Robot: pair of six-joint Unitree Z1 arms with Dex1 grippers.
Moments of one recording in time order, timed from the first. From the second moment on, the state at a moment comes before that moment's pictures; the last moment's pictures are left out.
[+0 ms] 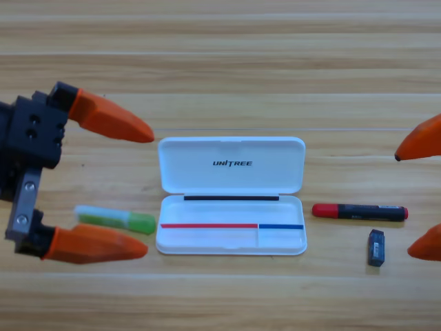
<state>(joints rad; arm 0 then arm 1) -0.94 1.19 -0.92 0.35 -0.28 0.50 0.86 1.29 -1.15 0.72 0.38 -0.38</state>
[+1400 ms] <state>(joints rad) -0.92 1.24 -1.26 0.75 0.06 0.82 0.77 1.80 -1.32 0.88 -0.06 0.54</state>
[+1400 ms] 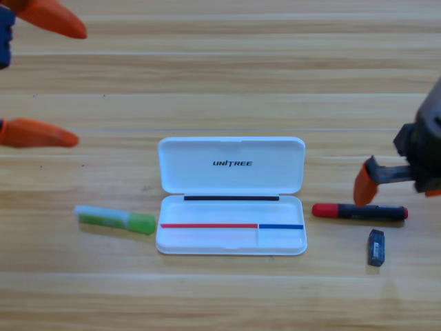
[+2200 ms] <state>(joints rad) -0.68 1.57 -1.26 0.93 0.13 1.13 0.70 2.08 -1.35 0.86 0.05 0.72</state>
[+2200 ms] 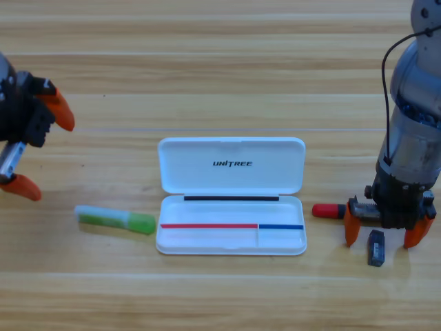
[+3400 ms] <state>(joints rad) -0.68 1.80 -1.29 0.80 0.09 1.05 0.79 1.97 -1.59 1.13 -0.06 -0.37</state>
